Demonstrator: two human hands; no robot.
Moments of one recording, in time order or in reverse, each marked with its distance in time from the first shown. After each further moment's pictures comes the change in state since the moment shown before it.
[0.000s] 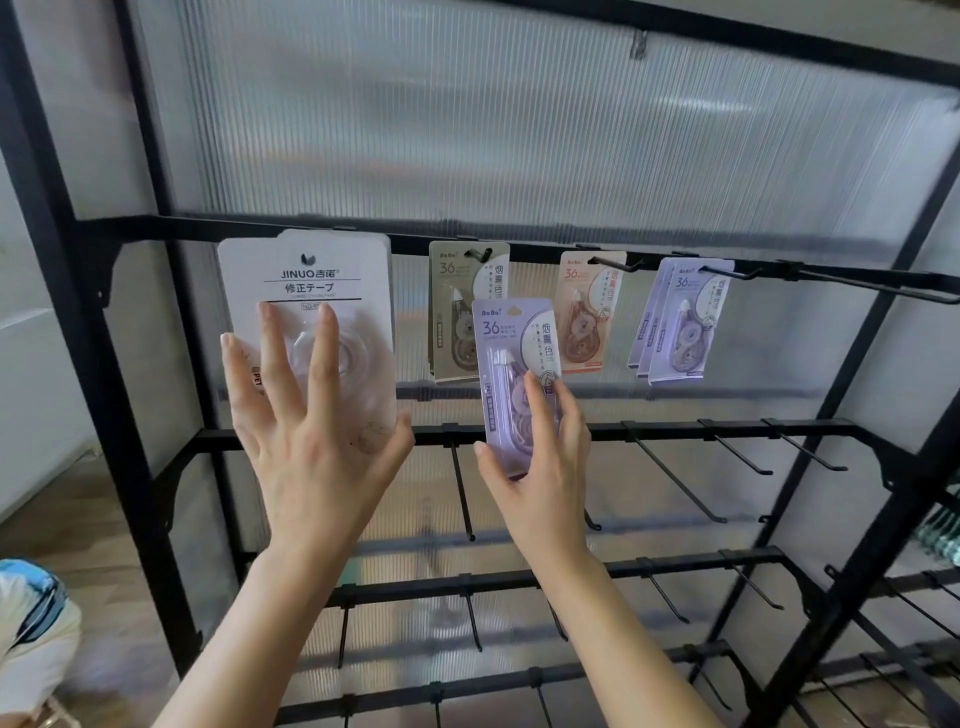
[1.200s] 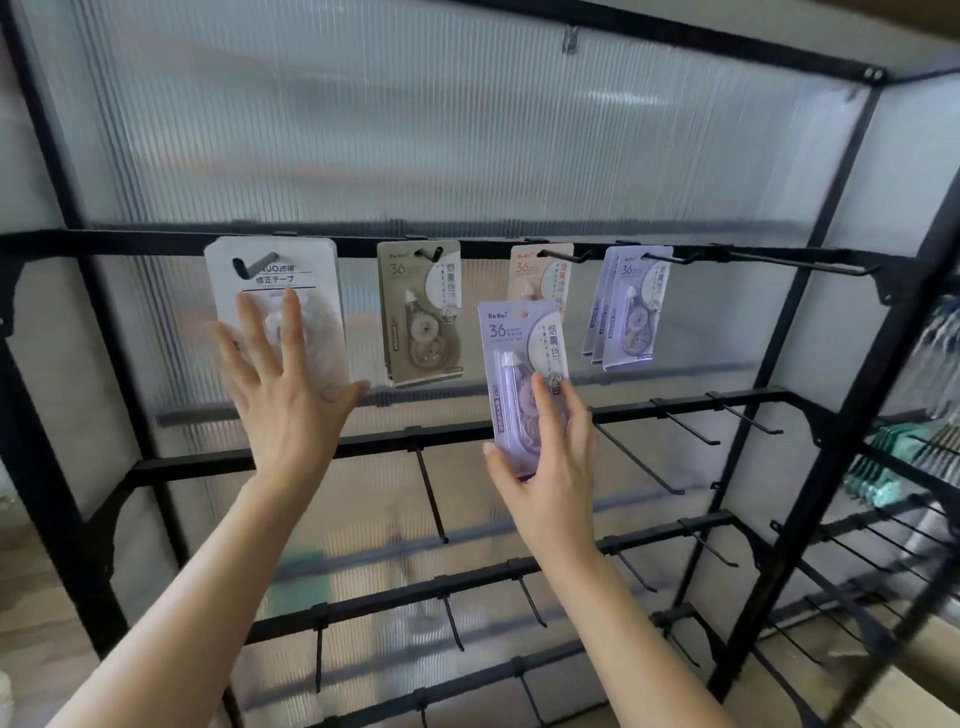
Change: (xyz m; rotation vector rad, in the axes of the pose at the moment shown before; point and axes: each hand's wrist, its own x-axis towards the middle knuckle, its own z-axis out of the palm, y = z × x) left_hand 0.045 -0.044 0.073 0.030 -0.217 -0.057; right_hand -0.005 0.016 -0.019 -0.100 0.093 0.030
